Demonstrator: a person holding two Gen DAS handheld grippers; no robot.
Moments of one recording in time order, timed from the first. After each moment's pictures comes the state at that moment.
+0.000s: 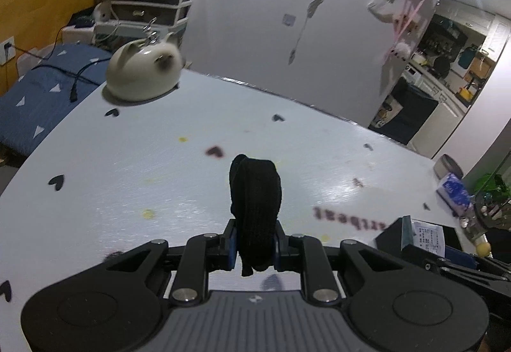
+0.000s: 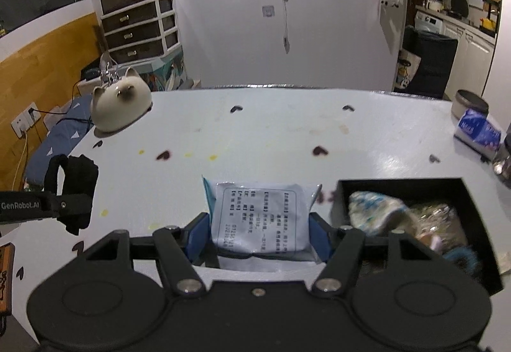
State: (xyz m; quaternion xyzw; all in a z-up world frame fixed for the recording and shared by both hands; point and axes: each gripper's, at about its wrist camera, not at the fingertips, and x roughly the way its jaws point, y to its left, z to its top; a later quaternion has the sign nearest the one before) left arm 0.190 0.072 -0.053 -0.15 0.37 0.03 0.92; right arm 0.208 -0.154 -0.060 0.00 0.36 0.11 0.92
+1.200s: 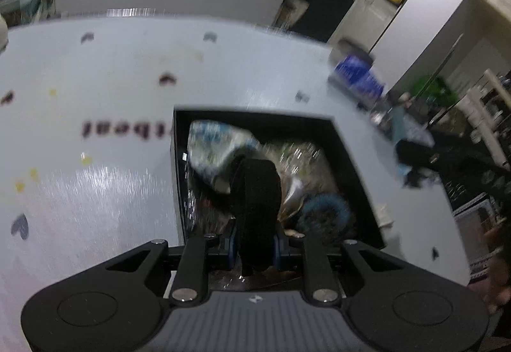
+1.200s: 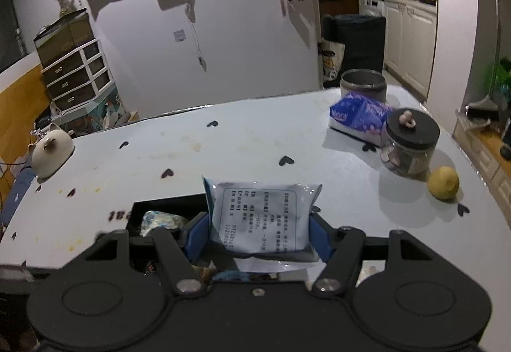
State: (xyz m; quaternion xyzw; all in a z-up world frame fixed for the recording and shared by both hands) left arm 0.243 -0.193 -0.102 -0.10 0.49 -0.13 0.86; right arm 0.228 -0.415 -0.055 0.07 0.36 0.05 0.93
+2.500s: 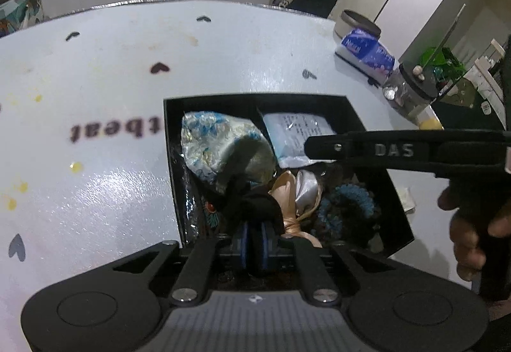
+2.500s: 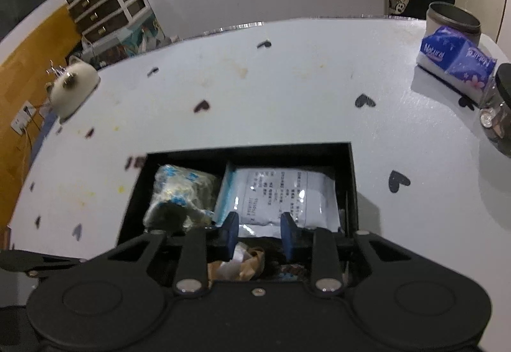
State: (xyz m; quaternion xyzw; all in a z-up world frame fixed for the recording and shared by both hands) left arm 0.264 -0.202 -0.123 -0.05 0.51 -0.13 0.85; right arm 0.309 -0.370 -0.117 0.07 0.48 0.17 0.86
